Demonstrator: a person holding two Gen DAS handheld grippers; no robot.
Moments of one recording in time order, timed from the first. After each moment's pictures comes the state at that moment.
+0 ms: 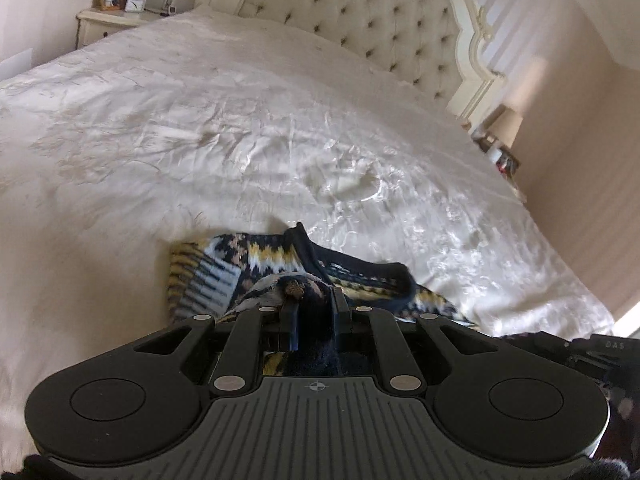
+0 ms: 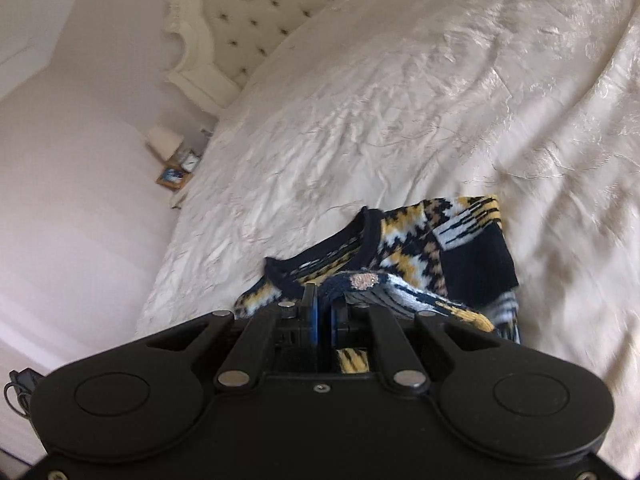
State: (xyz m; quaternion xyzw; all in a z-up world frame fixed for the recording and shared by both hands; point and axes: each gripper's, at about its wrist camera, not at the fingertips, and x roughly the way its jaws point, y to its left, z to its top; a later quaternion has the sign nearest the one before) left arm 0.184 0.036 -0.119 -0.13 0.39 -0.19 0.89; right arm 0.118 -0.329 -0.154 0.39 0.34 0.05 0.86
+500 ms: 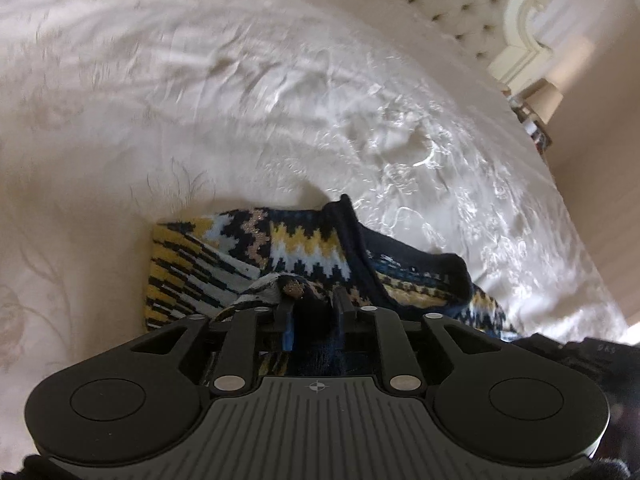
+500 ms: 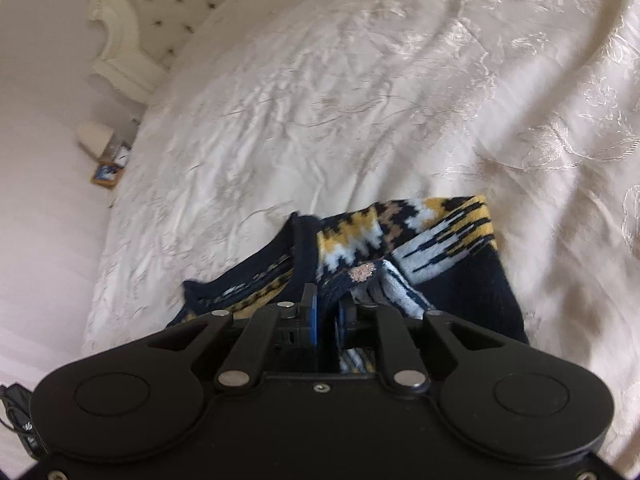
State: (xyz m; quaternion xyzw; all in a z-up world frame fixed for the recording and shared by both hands) left arm 0.275 0.035 -0.184 -0.17 0.49 -0.18 0.84; right arm 0.204 -0.341 -0.210 0.40 0.41 -0.02 0.82
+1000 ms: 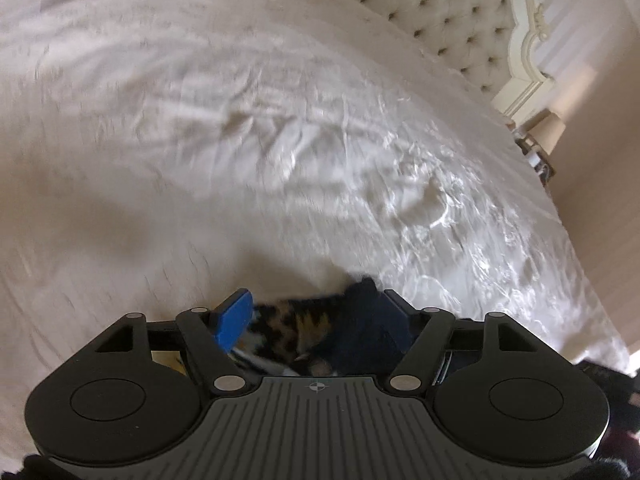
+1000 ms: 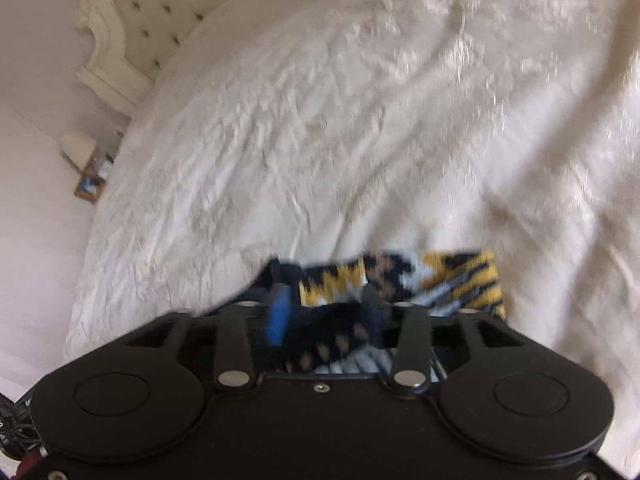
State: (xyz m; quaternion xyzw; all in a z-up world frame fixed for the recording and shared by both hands) left arm 0.316 0.053 -0.166 -0.16 0.44 -0.17 0.87; right arm 0.237 -0.351 -0.218 0.38 0.39 -0.04 0.84
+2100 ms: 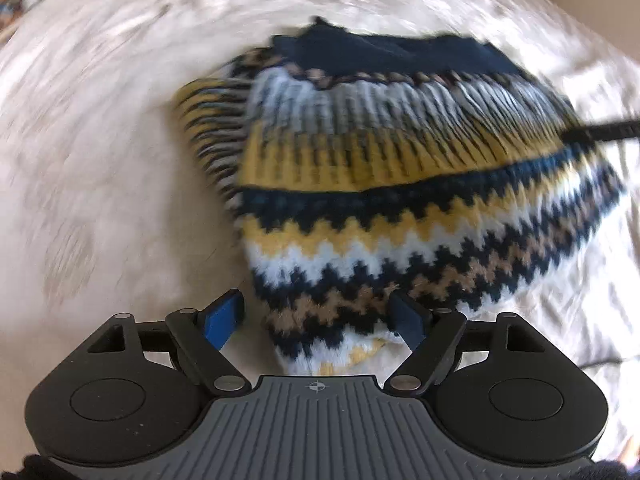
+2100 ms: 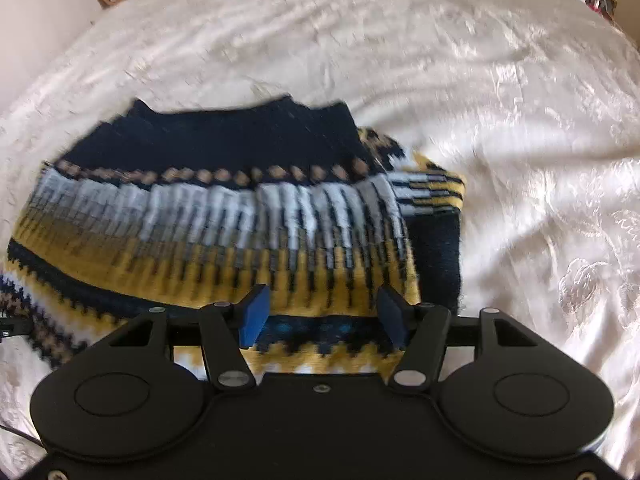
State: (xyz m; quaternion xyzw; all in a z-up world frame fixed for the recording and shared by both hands) left arm 0.185 0.056 -0.212 0.12 0.54 -0.24 0.80; right arm 0.179 -0.265 -0.215 0.07 0.50 0.01 0.87
